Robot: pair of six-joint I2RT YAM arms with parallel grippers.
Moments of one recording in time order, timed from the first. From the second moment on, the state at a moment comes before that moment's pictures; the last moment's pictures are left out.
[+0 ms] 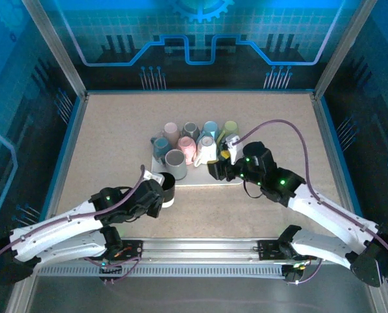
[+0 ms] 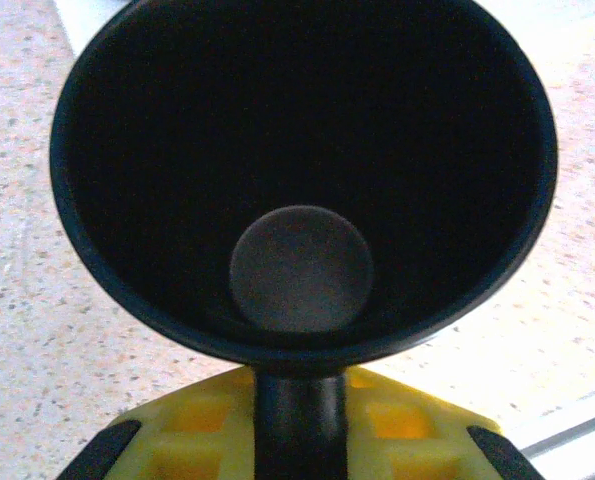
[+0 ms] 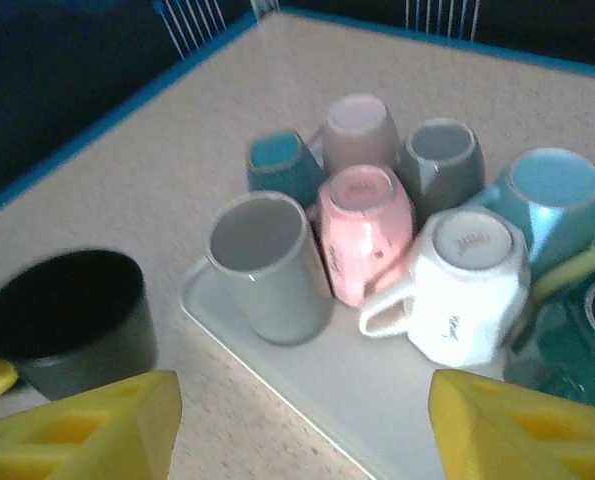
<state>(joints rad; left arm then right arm) -0.99 0.84 0.71 -0.94 -0.31 -0.67 0.75 1.01 0.82 -0.30 -0.04 0.20</state>
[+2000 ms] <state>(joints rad) -0.77 1.09 0.54 -0.45 -0.45 -0.74 0.69 1.63 0.86 -0.54 0.08 0.56</state>
